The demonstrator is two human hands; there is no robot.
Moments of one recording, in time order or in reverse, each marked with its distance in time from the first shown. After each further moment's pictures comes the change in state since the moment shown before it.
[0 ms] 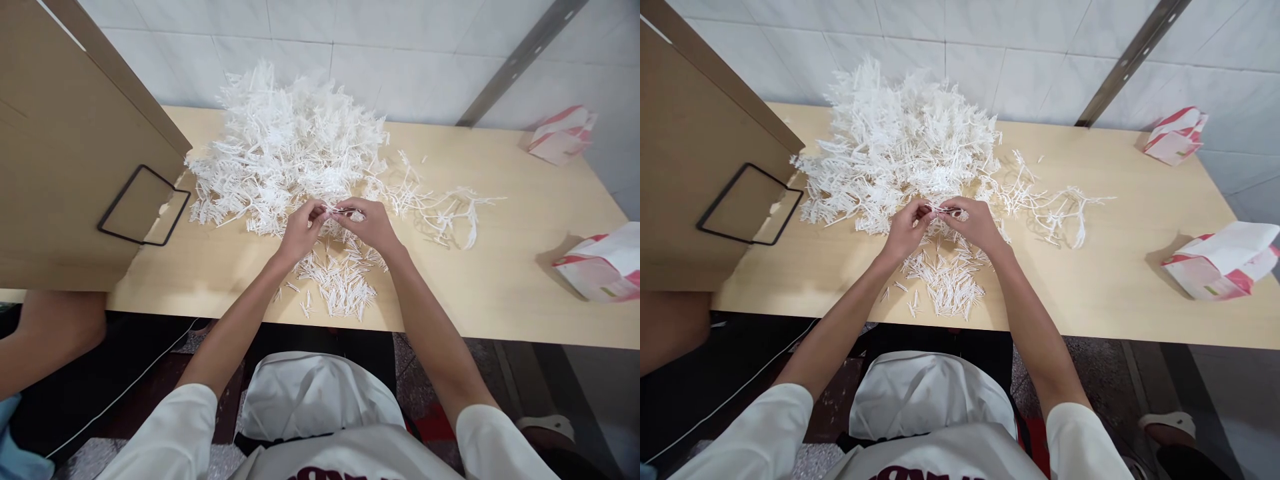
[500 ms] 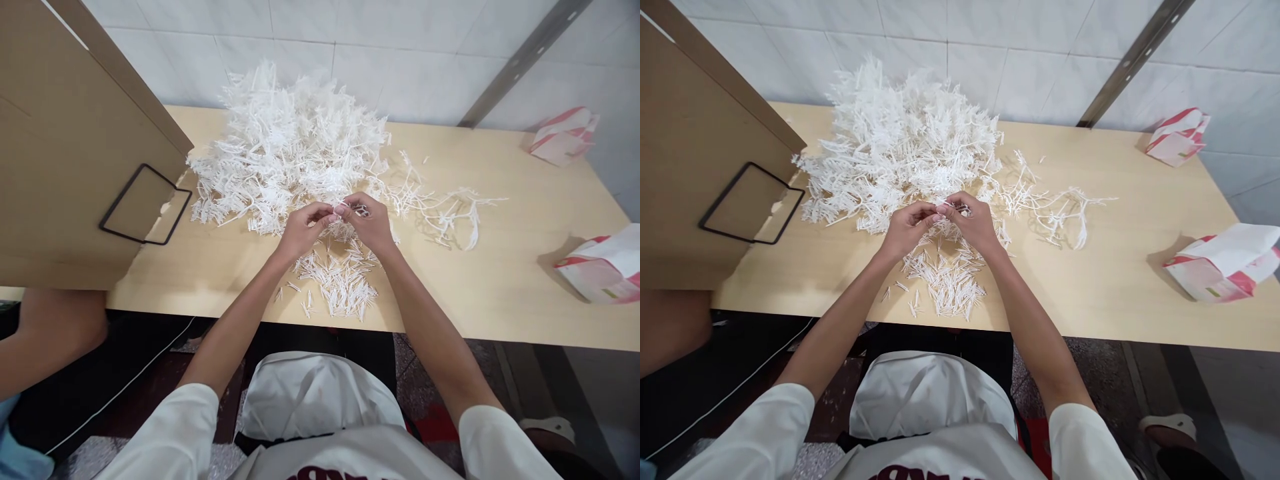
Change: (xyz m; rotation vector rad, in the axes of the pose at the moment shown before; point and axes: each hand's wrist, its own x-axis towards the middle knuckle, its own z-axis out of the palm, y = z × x) left_hand 0.002 0.008 -0.004 -0.240 -0.062 -0.072; right_hand 0.001 -0.006 0.009 0.221 0.178 0.155
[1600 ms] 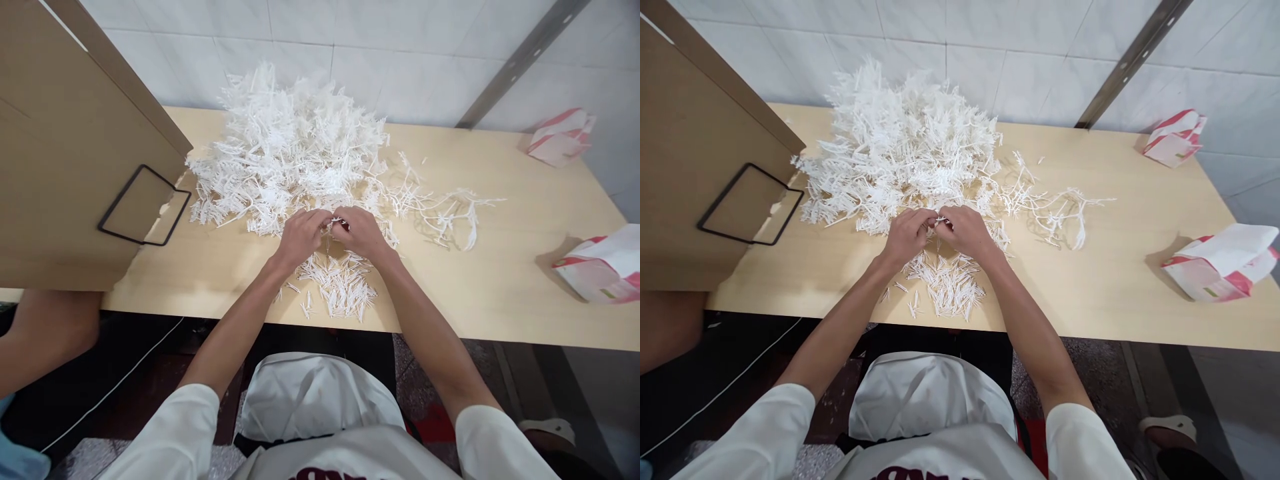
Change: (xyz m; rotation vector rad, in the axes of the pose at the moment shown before) left_hand -0.007 -0.007 -0.001 0.770 0.018 0.350; right_hand -0.006 -0.004 0.004 -0.719 -0.280 -0.239
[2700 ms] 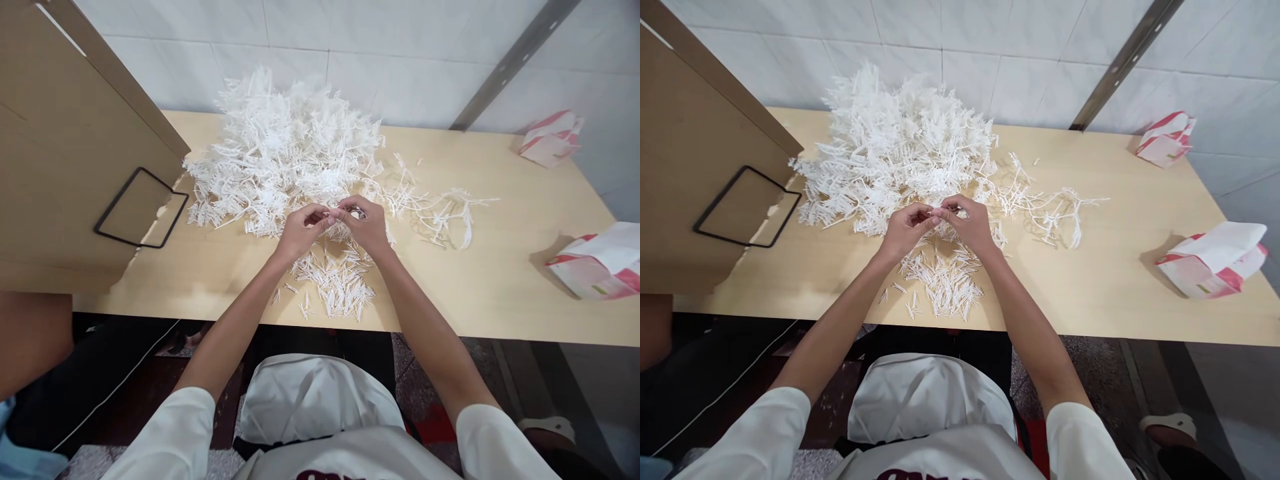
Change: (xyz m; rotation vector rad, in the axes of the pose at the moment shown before) left_hand 0.011 0.003 0.001 -0.846 -0.012 -0.404; right_hand 0.003 0.006 -0.001 0.603 0.371 0.132
